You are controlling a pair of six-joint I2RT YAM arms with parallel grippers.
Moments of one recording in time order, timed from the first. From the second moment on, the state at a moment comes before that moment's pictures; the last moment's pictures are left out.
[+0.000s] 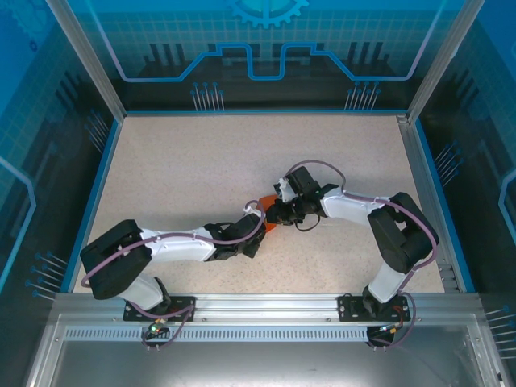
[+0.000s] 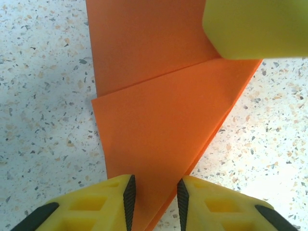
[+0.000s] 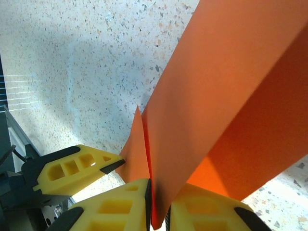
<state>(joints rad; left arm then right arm) -0.95 1.51 0.68 -0.21 -0.28 -0.45 0.59 1.70 0.94 -0.29 -0.55 0.60</state>
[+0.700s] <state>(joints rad) -0.95 1.53 0.68 -0.21 -0.34 -0.43 0.59 1.70 0.94 -0.30 -0.55 0.60</state>
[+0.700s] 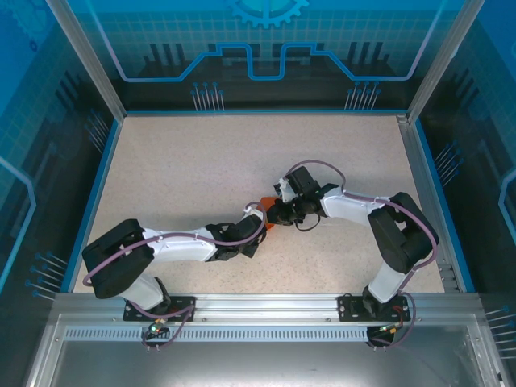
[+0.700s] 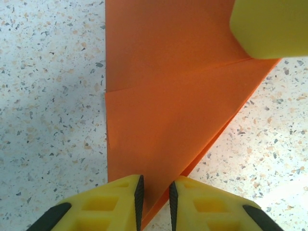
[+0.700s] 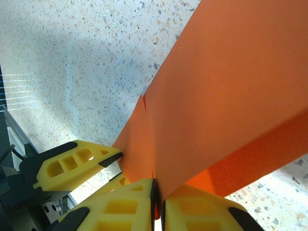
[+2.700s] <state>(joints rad) -0.96 1.52 0.69 -0.20 -0.36 -0.30 0.59 1.67 0.94 -0.35 -0.55 0.56</state>
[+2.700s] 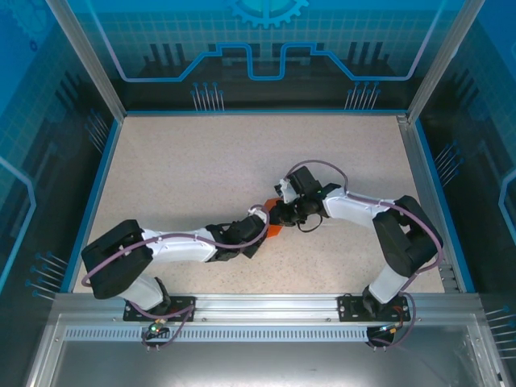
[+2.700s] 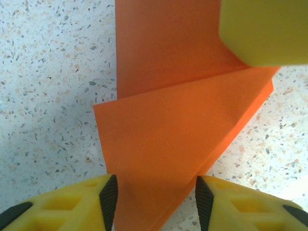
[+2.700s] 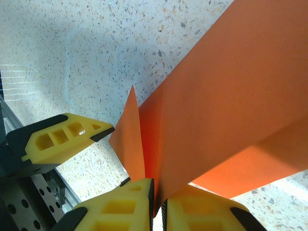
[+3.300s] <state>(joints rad) -0.99 1.59 0.71 -0.20 -0.45 -0.24 0.59 1.68 0.95 -0.37 -0.54 0.56</state>
